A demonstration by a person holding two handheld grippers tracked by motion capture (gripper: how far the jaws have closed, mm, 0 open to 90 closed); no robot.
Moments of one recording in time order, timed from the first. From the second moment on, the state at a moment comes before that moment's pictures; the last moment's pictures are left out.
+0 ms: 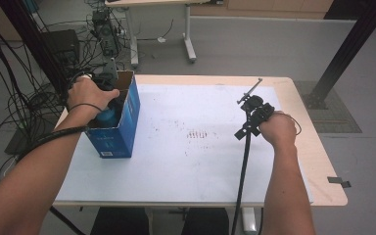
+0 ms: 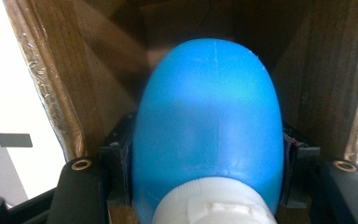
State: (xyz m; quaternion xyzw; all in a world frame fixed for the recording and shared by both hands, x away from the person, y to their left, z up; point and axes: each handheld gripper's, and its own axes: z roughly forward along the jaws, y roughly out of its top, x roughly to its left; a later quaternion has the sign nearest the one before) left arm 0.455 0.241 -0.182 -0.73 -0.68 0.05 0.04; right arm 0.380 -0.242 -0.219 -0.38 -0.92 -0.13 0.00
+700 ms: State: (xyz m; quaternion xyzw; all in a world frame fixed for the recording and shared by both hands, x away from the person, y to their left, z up) left arm 0.455 0.240 -0.182 -0.73 -0.68 0.05 0.05; right arm 0.379 -0.244 -0.221 -0.38 -0.91 -0.13 0.00
